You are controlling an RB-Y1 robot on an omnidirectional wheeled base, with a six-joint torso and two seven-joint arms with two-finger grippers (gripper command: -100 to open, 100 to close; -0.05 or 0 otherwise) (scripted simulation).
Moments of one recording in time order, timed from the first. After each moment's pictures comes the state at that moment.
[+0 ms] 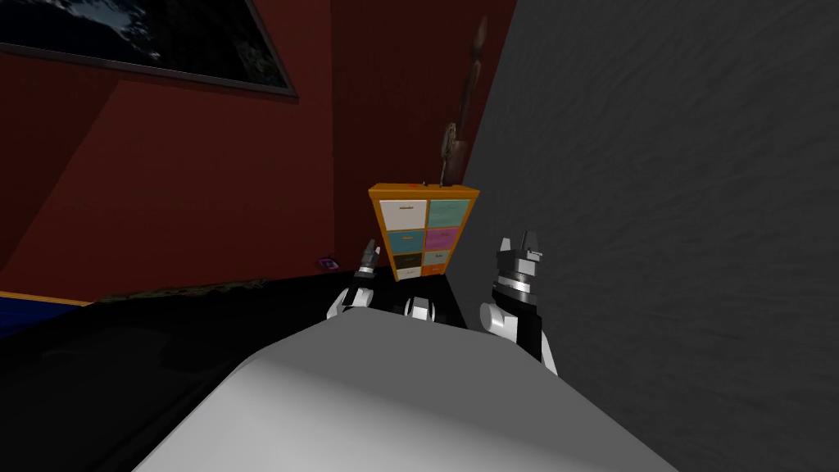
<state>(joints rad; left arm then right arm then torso) 0.35 0.14 0.04 -1.73 0.06 -0.52 0.03 0.45 0.05 -0.02 -2.33 0.03 -0.36 0.03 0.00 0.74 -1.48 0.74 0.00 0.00</state>
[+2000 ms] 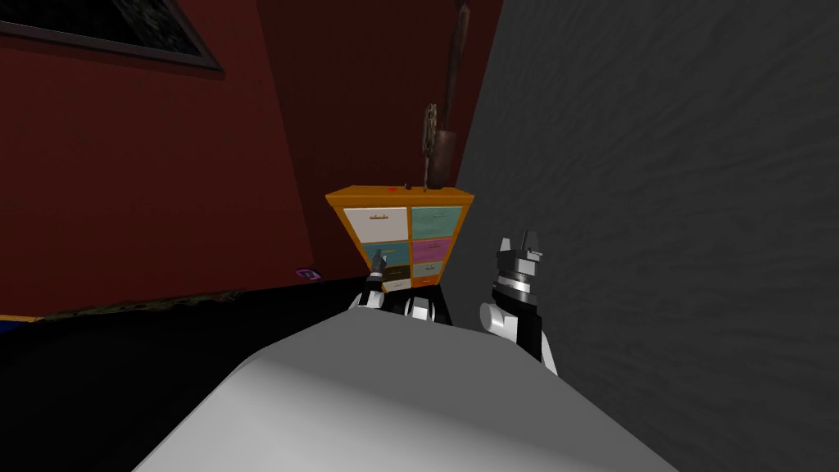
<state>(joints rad) 0.24 0.01 0.07 -1.41 0.08 -0.59 0.03 0.45 0.05 -0.02 -2.33 0.03 -0.36 0.03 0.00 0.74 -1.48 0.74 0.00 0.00</state>
